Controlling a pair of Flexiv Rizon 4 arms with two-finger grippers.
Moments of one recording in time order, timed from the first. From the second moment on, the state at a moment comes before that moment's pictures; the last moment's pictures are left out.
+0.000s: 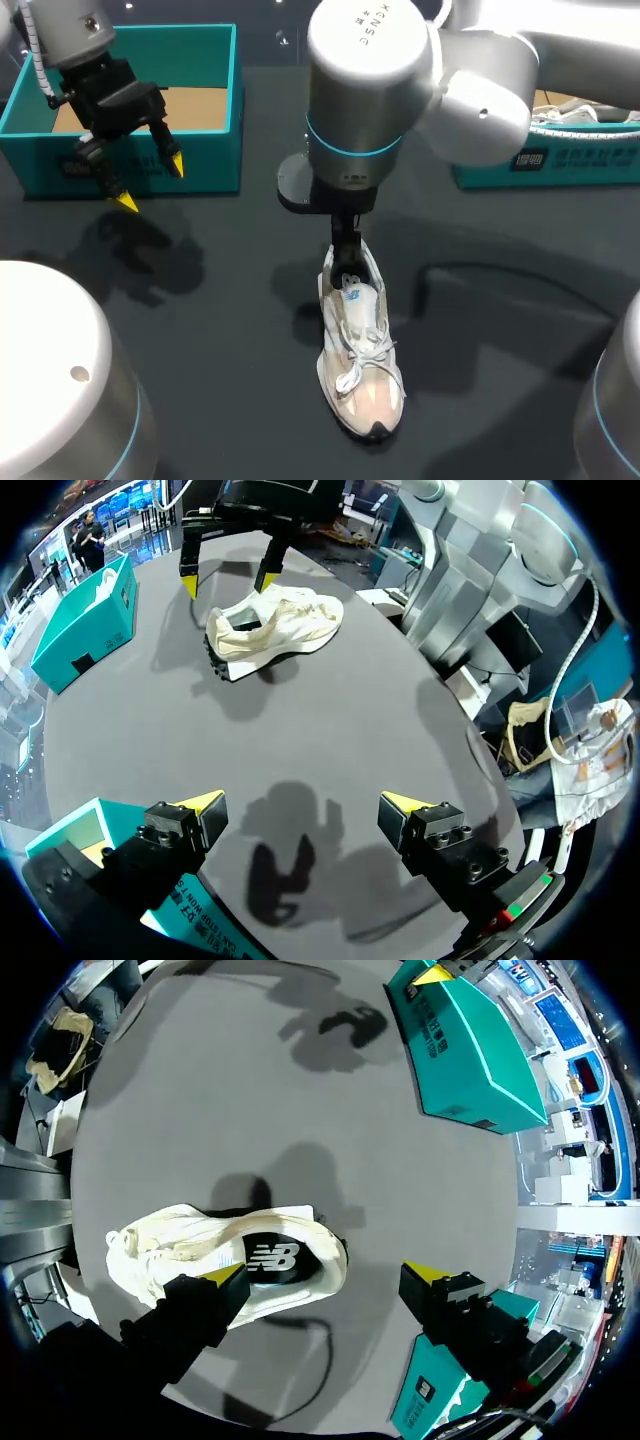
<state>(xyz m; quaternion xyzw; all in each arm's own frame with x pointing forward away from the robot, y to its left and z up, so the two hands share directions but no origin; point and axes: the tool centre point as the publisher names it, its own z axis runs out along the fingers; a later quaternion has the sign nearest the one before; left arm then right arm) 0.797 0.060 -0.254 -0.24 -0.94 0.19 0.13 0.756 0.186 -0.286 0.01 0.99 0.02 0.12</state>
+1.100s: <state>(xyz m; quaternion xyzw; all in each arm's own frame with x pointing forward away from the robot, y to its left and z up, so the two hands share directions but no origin) 0.797 0.060 -0.254 -0.24 -0.94 0.19 0.13 0.787 0.174 -0.346 0.01 0.99 0.01 0.11</state>
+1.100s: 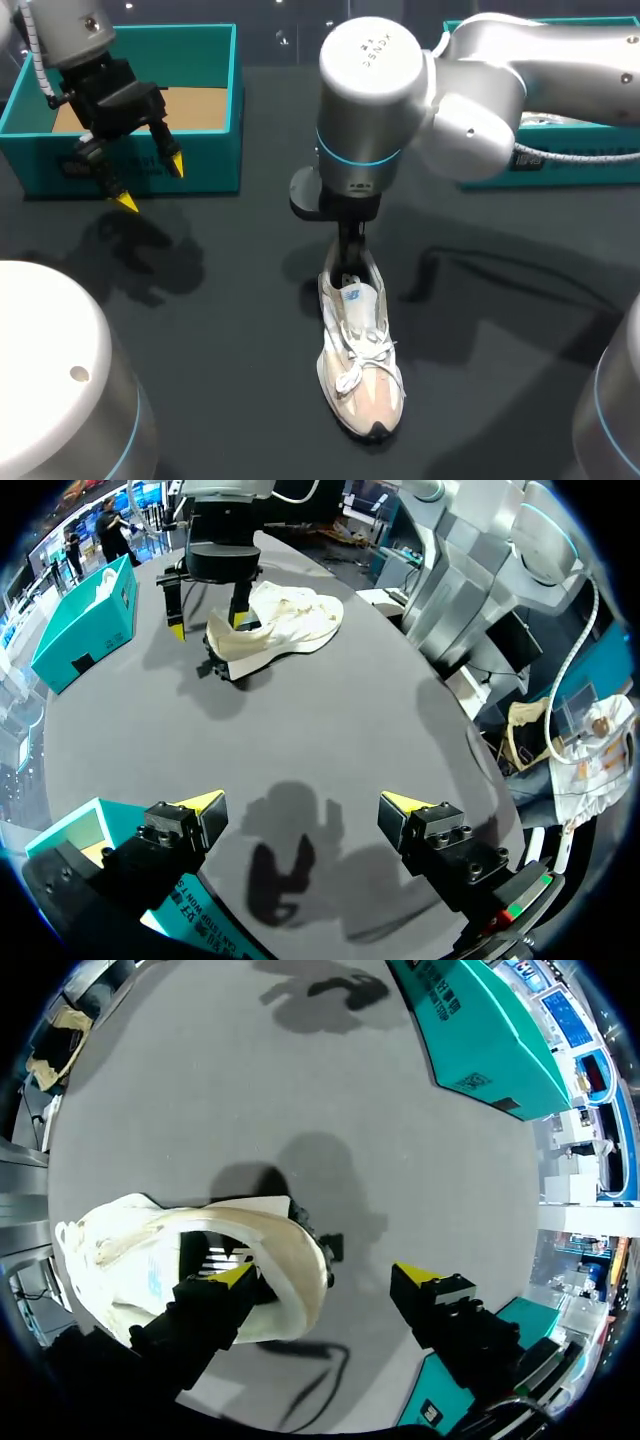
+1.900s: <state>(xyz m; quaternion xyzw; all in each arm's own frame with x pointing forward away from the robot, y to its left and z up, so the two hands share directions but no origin) 0.797 0.060 -0.254 -0.24 -0.94 0.19 0.13 0.789 0.169 -0.370 -0.01 1.00 0.02 0.08</state>
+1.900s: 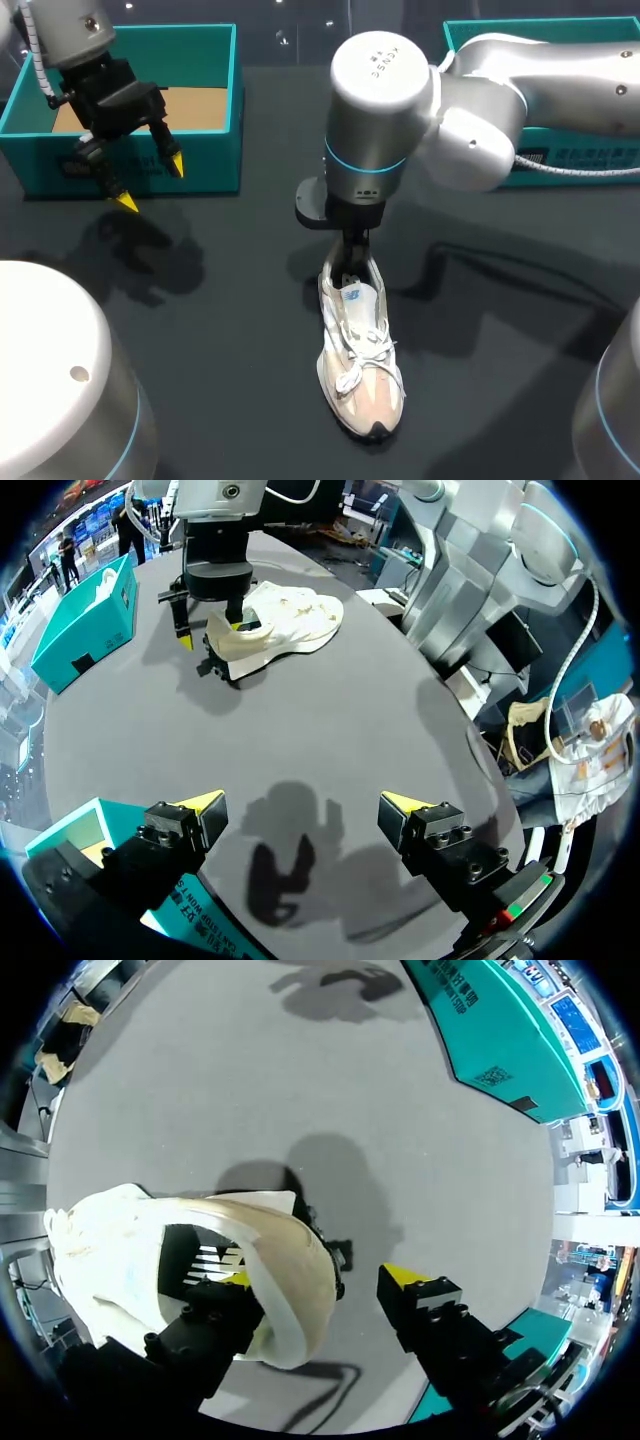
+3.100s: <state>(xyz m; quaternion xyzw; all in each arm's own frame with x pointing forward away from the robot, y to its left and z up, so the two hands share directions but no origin) 0.797 0.060 -0.254 -0.24 -0.94 0.19 0.13 0.790 0.177 -0.386 0.00 1.00 0.03 0.06</state>
